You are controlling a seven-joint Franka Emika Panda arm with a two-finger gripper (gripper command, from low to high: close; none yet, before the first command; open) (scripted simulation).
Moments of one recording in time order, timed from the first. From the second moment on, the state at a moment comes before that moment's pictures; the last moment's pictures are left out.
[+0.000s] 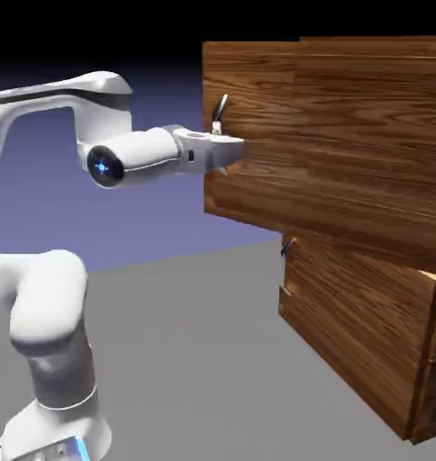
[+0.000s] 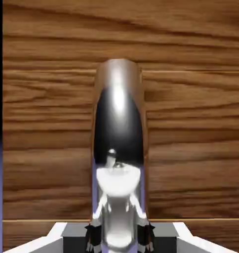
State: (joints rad) arm -0.17 -1.30 0.30 -2.88 1.88 2.50 -0.81
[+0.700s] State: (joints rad) arm -0.21 -1.48 -0.45 -2.91 1.07 1.94 -0.66
